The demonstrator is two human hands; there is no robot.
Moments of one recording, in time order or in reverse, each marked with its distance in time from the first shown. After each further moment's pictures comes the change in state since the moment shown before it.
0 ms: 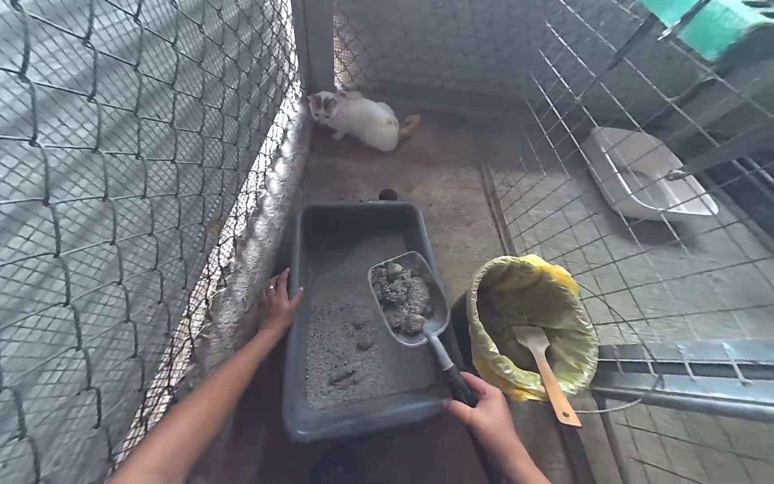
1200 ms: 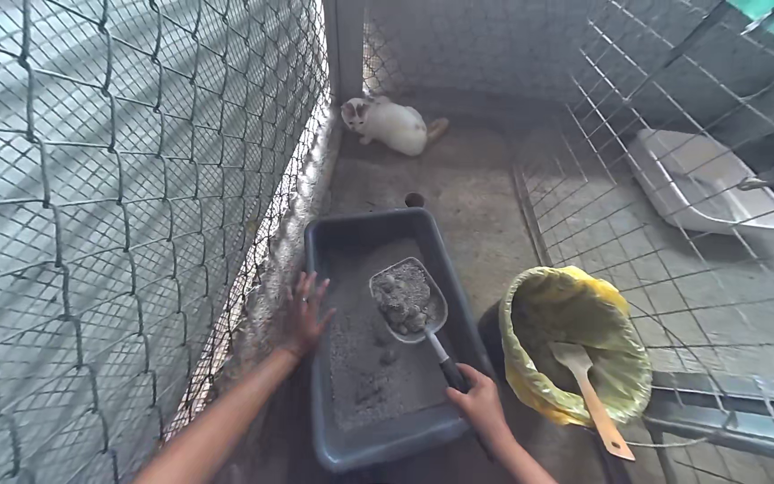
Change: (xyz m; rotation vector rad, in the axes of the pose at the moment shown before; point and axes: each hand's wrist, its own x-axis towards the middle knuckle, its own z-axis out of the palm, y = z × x) left_hand -0.026 -0.028 0.000 0.061 0.356 0.637; right_hand 0.049 0.015 0.050 -0.251 -0.067 -0.041
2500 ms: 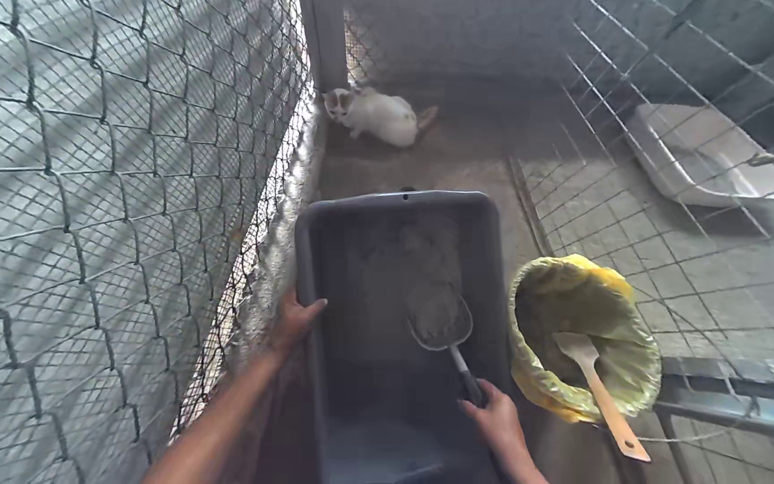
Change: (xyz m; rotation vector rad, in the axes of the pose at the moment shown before) left_hand 0.066 0.081 -0.071 -0.635 -0.112 -0.702; right_hand -0.014 0.017 -0.010 -0.047 0.026 0.283
